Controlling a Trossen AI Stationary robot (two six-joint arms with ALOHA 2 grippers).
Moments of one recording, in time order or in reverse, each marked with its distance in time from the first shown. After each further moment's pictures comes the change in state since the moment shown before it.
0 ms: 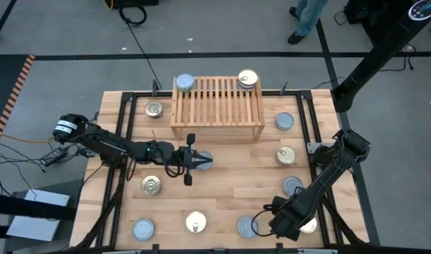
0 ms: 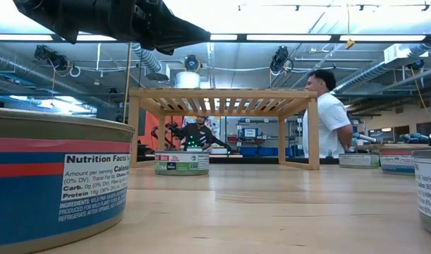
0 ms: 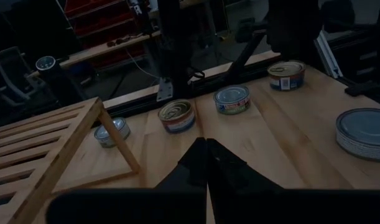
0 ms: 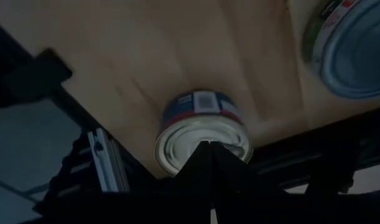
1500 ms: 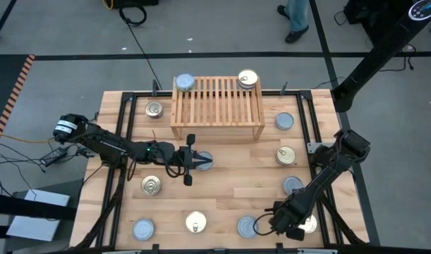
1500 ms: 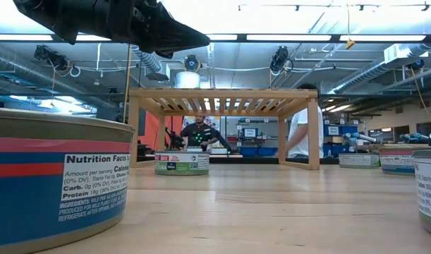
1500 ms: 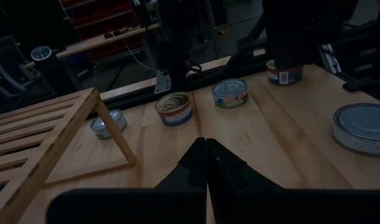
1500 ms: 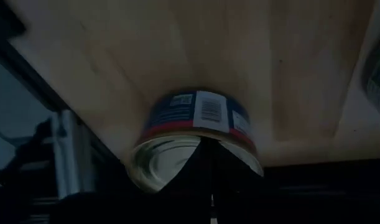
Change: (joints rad) left arm 0.000 0.000 0.000 -0.026 -0.001 -0.024; right arm -0.005 0.001 -0.217 0.226 -0.122 -0.190
